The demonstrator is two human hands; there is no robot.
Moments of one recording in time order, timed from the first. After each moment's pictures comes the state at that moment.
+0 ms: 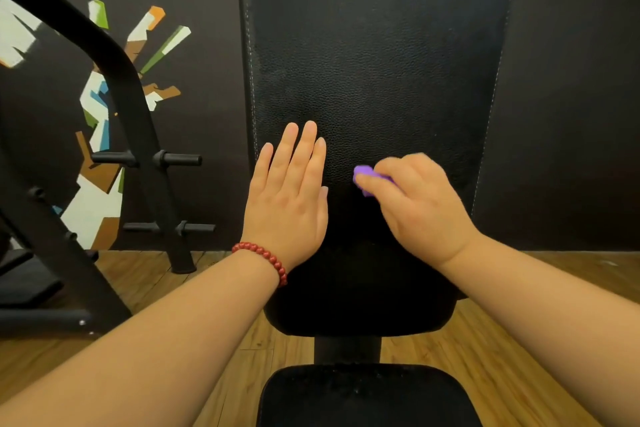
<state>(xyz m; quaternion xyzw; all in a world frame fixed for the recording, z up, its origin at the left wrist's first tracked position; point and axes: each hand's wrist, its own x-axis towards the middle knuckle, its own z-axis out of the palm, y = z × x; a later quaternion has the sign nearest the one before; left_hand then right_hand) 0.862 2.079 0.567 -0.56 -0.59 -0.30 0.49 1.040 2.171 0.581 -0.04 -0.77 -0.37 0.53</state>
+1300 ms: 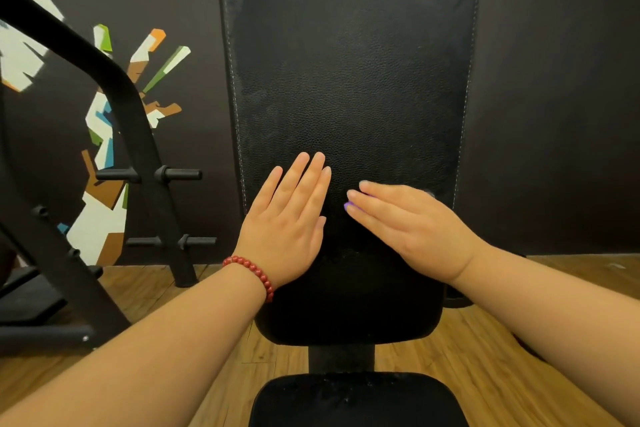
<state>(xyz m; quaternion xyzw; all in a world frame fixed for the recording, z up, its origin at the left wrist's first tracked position) 0.866 2.081 0.560 -0.60 -0.56 -0.18 0.54 1.077 2.187 0.571 0.03 -0.82 -0.41 0.40</state>
